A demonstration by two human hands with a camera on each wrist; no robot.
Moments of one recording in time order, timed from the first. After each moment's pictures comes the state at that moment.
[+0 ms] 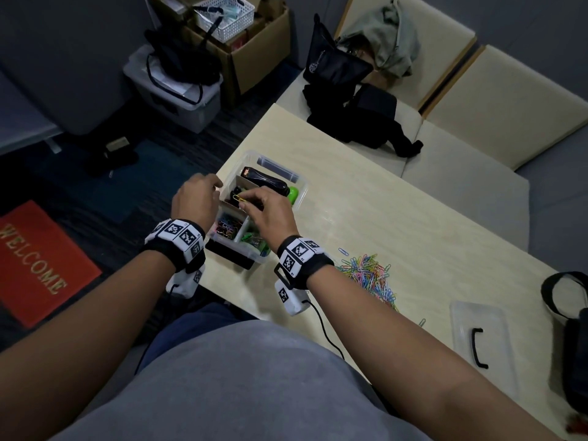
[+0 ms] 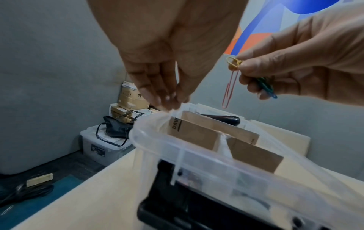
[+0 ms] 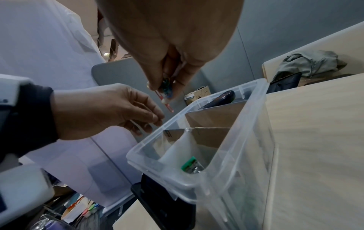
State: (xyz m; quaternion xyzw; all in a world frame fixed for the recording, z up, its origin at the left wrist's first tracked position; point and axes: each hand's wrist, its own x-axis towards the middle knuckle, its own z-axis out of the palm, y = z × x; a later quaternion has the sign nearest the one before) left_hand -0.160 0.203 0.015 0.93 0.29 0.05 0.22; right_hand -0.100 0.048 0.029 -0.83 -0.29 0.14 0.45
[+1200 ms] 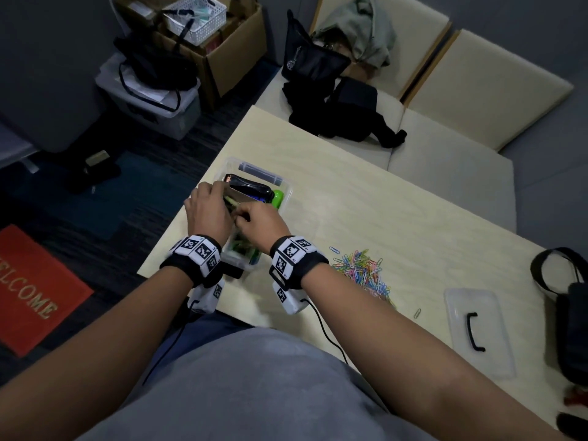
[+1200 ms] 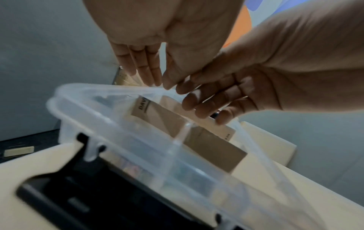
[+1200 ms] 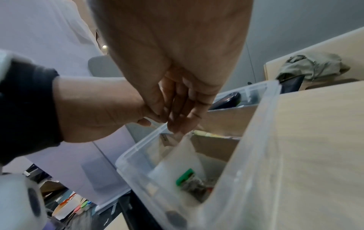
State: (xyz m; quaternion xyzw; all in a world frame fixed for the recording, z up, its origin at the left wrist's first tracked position) left_hand -0.133 0.157 0.008 0.93 0.28 0.07 0.22; right_hand -0.086 0.045 0.029 -0.88 -0.28 0.24 0.29
